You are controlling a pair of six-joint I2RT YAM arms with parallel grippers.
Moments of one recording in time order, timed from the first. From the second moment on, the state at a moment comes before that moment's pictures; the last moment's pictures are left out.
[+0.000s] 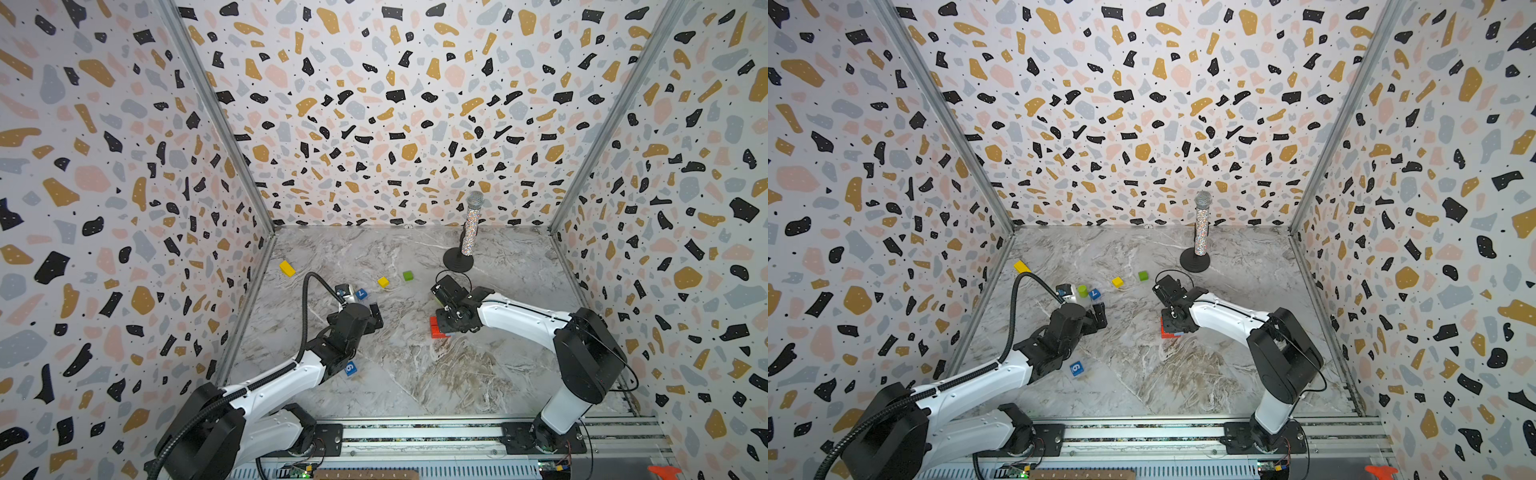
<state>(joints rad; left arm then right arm) -0.63 1.14 0.50 0.04 -0.45 -0.62 0.74 1.69 1.12 -0.66 0.15 0.53</state>
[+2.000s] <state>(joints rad) -0.63 1.11 0.48 0.04 -0.45 -0.56 0.54 1.88 1.39 -0.64 0.04 0.22</state>
